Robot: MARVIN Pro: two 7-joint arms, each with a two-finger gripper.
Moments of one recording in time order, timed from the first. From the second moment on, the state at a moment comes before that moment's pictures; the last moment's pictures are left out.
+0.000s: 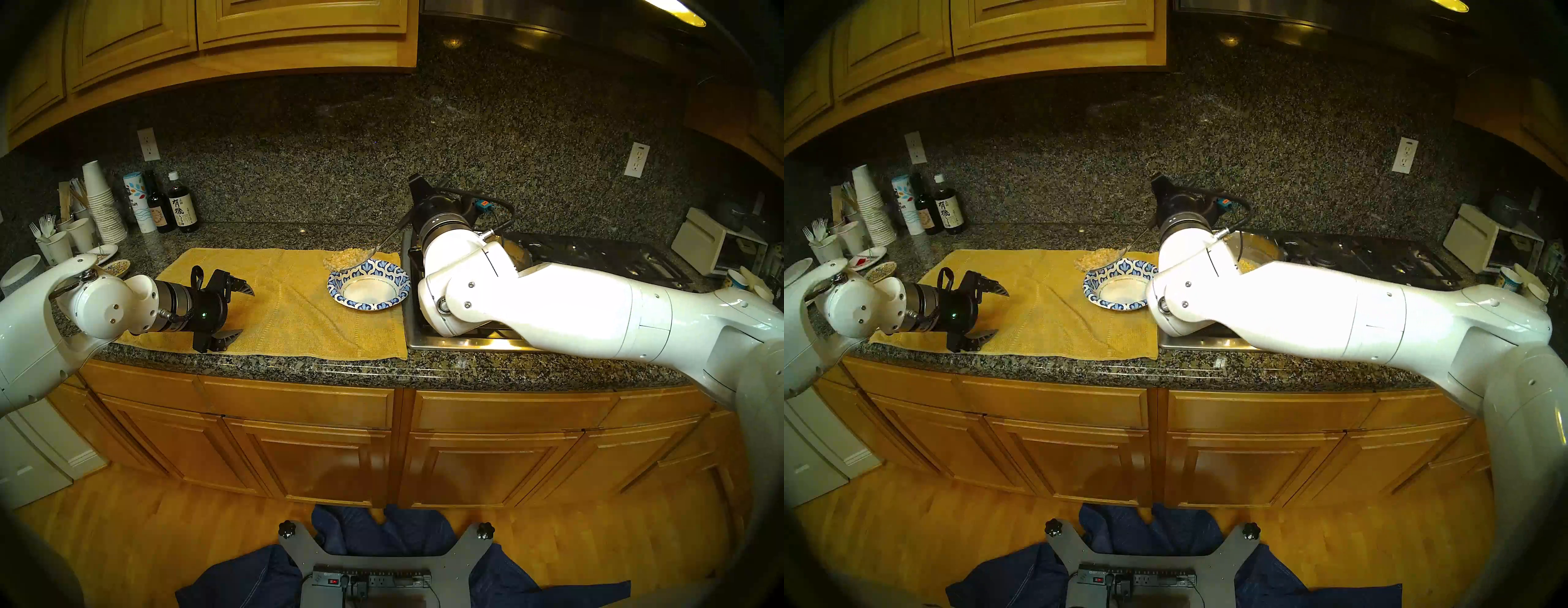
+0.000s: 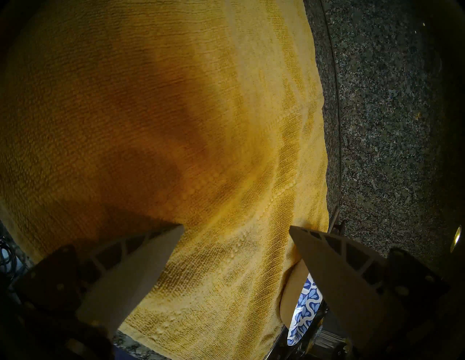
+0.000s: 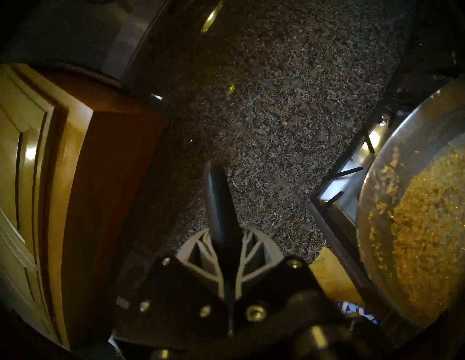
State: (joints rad) left arm 1.37 -0.18 -1.23 -1.89 -2.88 0.01 0.65; right arm -0.23 -0.95 0.00 -1.88 1.84 -0.94 -0.88
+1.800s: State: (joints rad) left arm 1.37 -0.18 -1.23 -1.89 -2.88 0.01 0.65; right arm -0.05 -1.04 -0.33 -1.70 1.34 -0.77 -1.06
